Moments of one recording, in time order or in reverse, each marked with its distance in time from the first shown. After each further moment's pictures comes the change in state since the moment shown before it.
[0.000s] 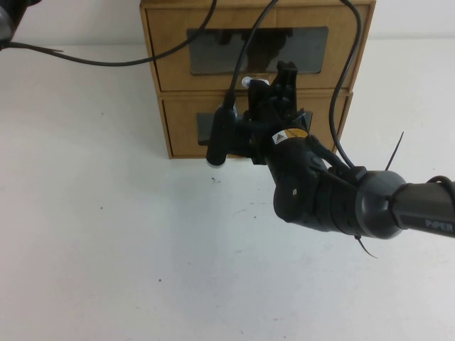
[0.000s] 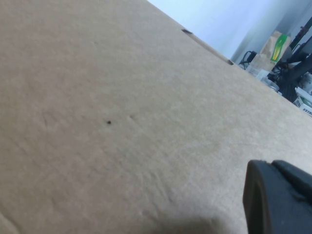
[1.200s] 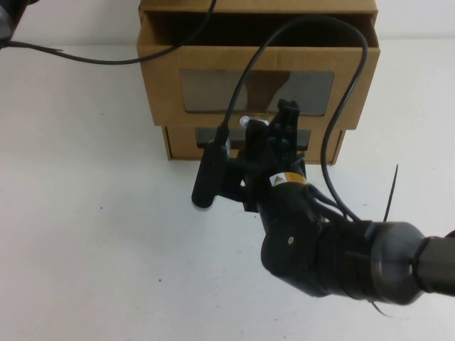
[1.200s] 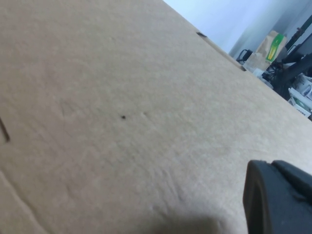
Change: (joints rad) right arm 0.191 -0.145 0.153 0.343 -0.066 -0.125; left arm 0.000 0.000 -0.002 0.014 0.019 -0.060
